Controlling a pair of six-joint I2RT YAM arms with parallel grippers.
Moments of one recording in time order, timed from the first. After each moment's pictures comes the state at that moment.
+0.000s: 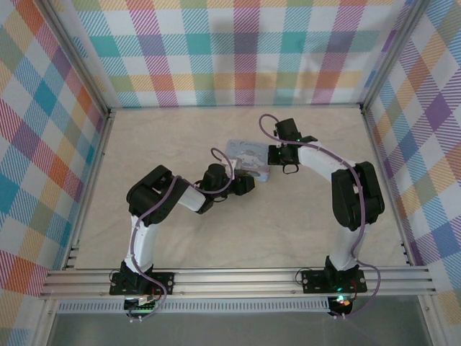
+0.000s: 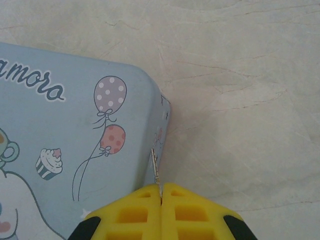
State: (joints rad) left arm -0.64 2.10 0.87 0.86 0.39 -0.66; right arm 0.37 1.85 1.31 -0.49 -0.02 0.33
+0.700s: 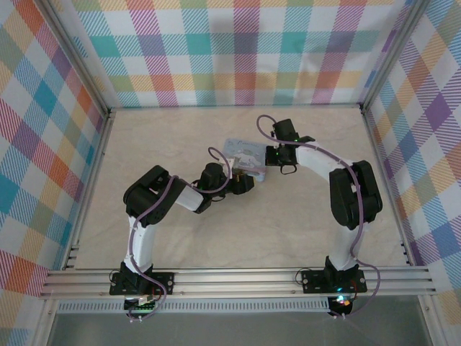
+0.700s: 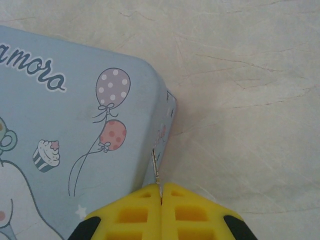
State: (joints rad) left arm -0.62 2.07 0.86 0.86 0.41 -0.66; right arm 0.39 1.87 1.32 -0.48 -0.05 0.34
